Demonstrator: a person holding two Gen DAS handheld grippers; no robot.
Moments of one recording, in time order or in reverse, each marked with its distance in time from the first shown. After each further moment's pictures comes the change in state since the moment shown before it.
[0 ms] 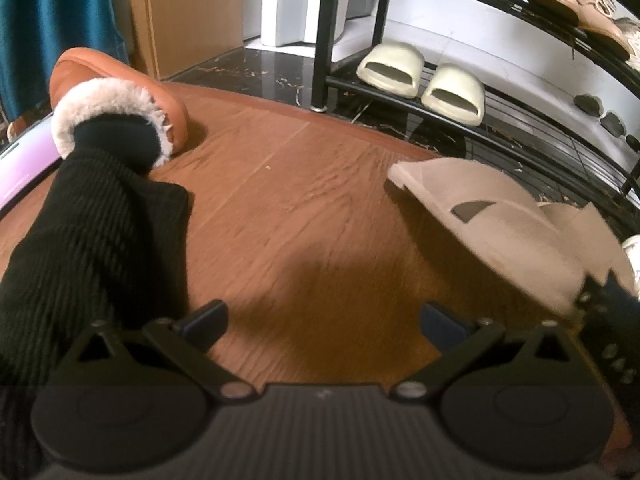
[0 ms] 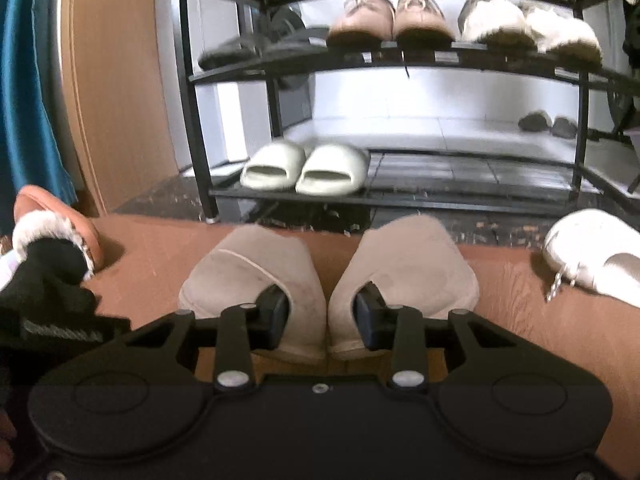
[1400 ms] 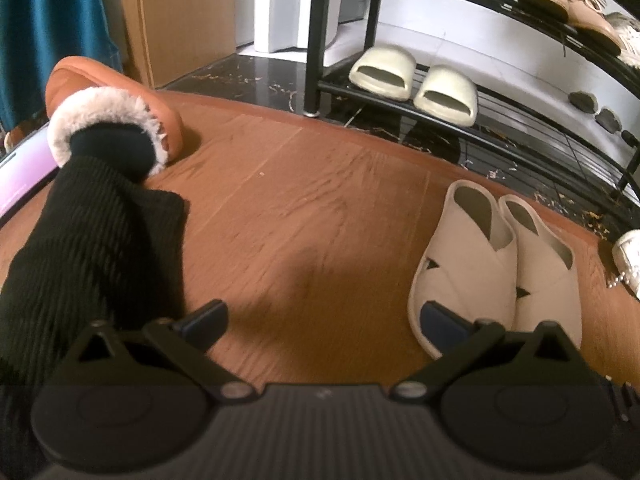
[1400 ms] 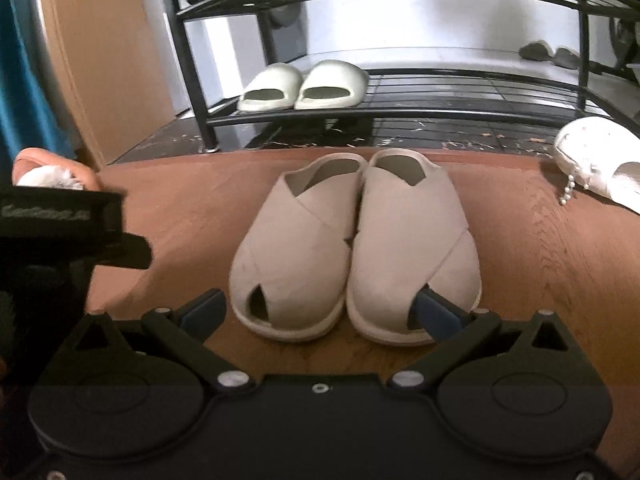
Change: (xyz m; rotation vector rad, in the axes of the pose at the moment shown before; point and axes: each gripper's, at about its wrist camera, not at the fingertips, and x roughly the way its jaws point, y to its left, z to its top) left arm -0.002 -0.004 0.000 0.025 -0.013 -0.008; right arm 0.017 0.003 -0.040 0.074 0.209 -0.014
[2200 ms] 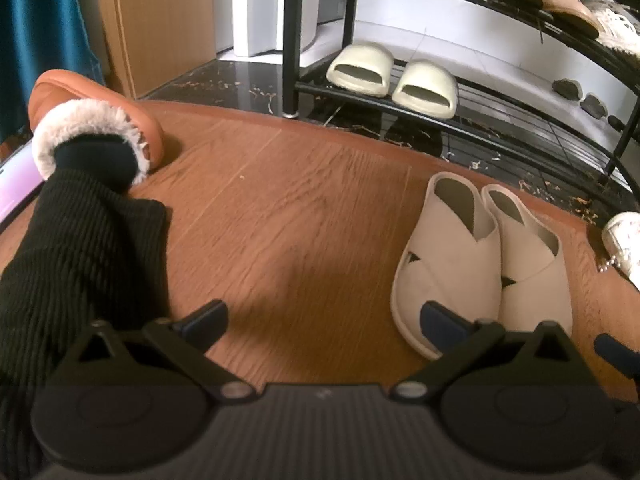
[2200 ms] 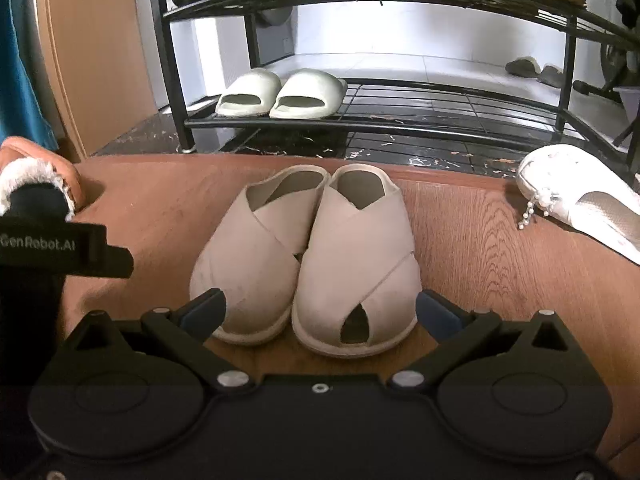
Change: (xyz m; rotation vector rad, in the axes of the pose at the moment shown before) left arm -0.002 -0.014 -0.003 0.056 -0.004 -0.021; right arm -0.018 -0.012 0.010 -0.081 0.019 -0.067
